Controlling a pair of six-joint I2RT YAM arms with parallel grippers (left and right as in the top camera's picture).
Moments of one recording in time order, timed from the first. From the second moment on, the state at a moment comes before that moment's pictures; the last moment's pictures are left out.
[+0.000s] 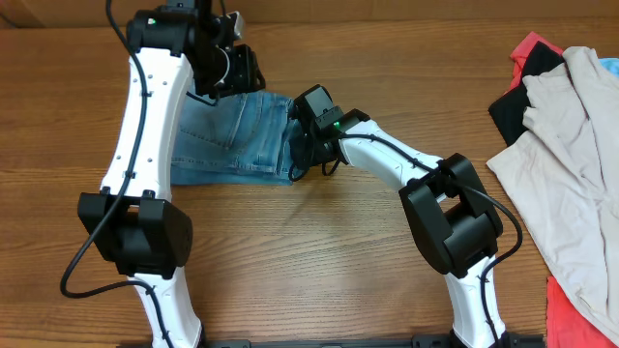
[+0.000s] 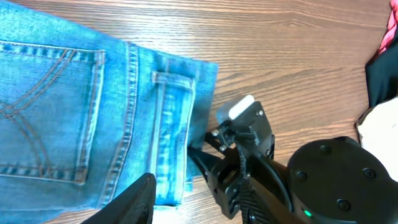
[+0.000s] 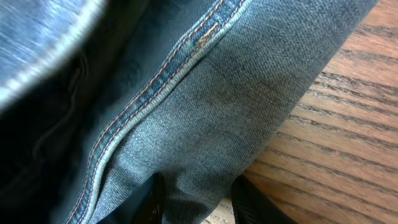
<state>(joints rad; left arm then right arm) -0.12 2.08 2.17 -1.29 0.37 -0.21 0.59 2.21 1.58 -0.53 -0.17 0.26</state>
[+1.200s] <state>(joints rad) -0.08 2.08 2.17 -1.37 0.02 -0.20 0.57 2.17 1.80 -0.73 -0.46 0.26</state>
